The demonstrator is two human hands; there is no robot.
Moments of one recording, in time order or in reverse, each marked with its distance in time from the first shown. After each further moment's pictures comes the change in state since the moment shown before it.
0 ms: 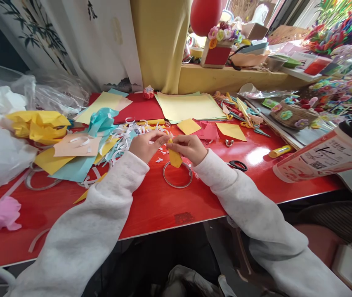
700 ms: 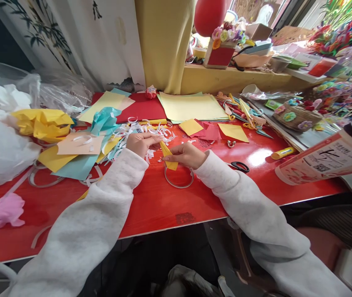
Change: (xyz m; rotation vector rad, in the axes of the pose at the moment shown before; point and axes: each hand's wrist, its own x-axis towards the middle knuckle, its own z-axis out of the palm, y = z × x) left_hand 0.004 -0.001 -0.006 -0.537 0.090 -0.342; right_hand -0.003 -0.001 0.005 0.114 -0.375 0.184
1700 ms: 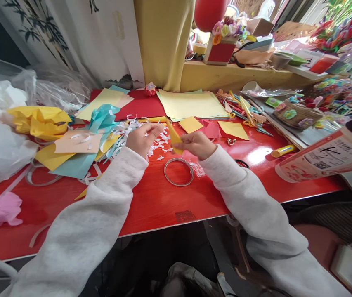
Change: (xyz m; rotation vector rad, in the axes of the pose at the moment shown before) left_hand 0.003 -0.003 -0.002 0.360 -0.065 0.376; right_hand -0.003 -0.001 -0.025 0.098 0.222 -0.016
